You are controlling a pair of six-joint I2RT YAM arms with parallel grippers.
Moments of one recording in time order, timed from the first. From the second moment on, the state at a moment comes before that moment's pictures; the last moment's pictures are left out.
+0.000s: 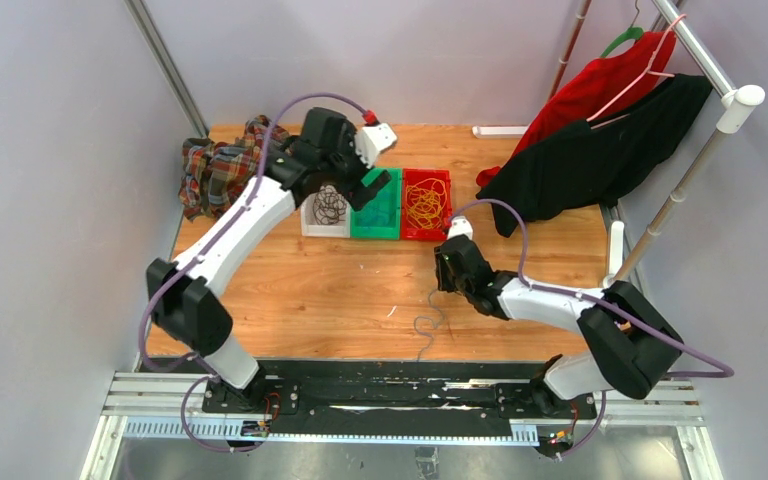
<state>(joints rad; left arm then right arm) -0.52 1.65 1.59 -0.59 0.15 0.48 0.72 1.39 0.56 0.10 0.28 0.35</state>
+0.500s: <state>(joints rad) -0.09 1.29 1.47 -0.86 0.37 0.38 0.72 1.28 0.74 0.02 0.24 0.22</state>
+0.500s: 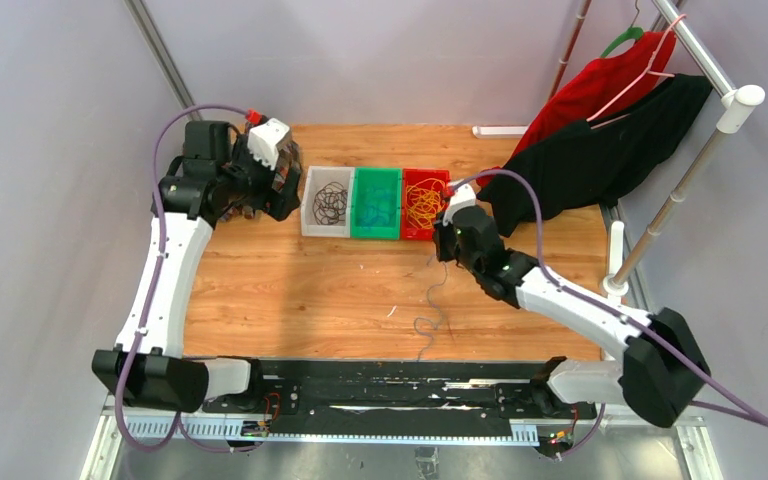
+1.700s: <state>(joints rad) -0.01 1.14 1.25 -0.83 0.55 0.33 0.72 1.64 2.30 -0.25 -0.02 0.16</state>
